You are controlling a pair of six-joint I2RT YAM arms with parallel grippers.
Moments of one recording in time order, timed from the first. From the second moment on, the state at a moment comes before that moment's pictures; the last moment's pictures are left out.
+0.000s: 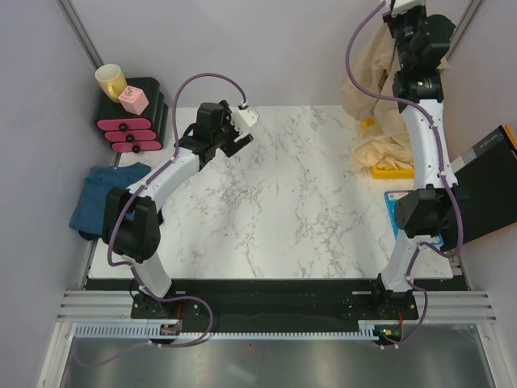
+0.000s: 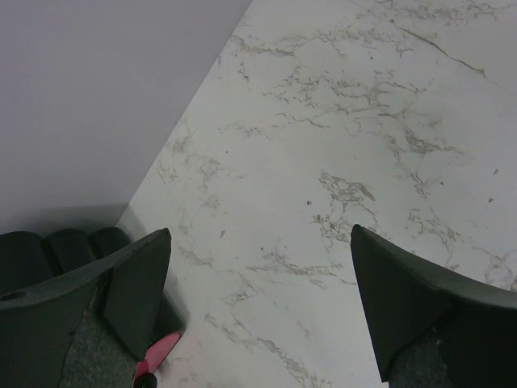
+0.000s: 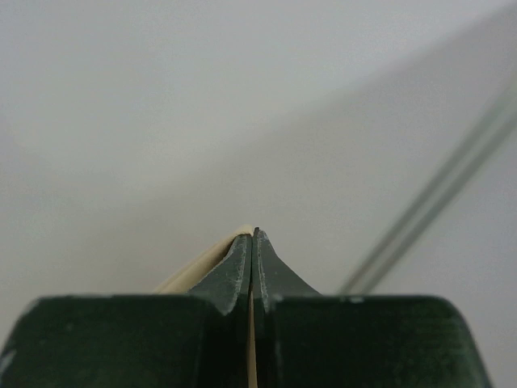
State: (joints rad) left arm -0.38 1.75 1.42 -0.15 0.01 0.70; right arm 0.00 1.96 2.27 0.15 0.02 -0.58
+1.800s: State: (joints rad) left arm -0.35 2.29 1.88 -0.45 0.50 0.76; right arm 0.32 1.73 1.61 -0.35 -0.25 -0.71
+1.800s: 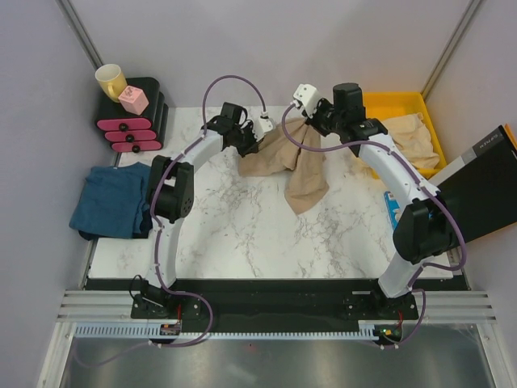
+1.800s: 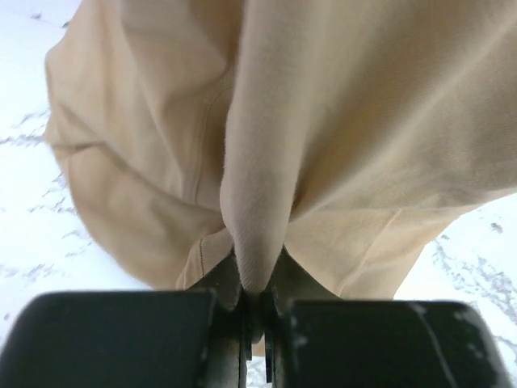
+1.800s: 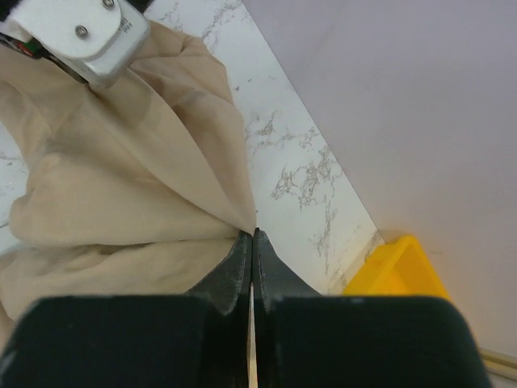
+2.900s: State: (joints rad) left arm -0.31 1.80 1.83 -0.32 -0.10 0.75; right arm 0.32 1.84 1.57 0.18 0.11 -0.84
